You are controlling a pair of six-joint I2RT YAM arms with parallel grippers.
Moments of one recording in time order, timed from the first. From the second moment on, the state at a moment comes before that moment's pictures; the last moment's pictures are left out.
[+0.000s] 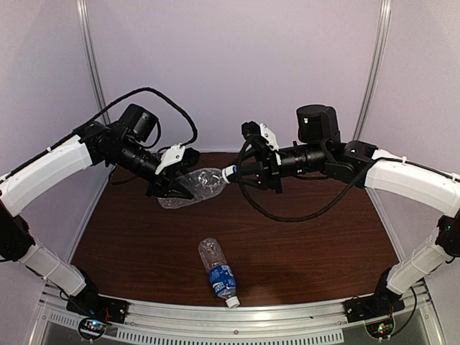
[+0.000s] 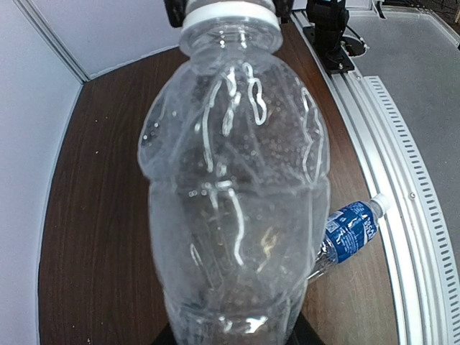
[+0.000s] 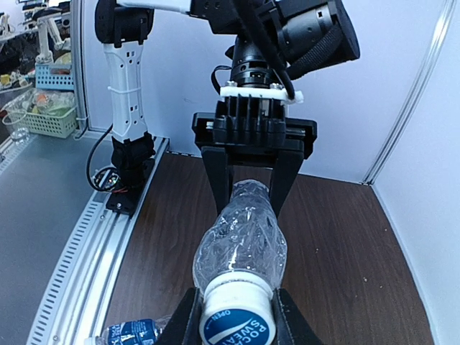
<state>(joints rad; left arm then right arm) -0.66 1.43 1.43 -0.90 0.63 0.88 0.86 1.45 1.32 -0.15 -0.66 -0.33</state>
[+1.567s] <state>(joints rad) -0.66 1.45 1.44 -0.78 0.40 0.80 0.80 1.46 1.17 0.20 -0.46 0.92</state>
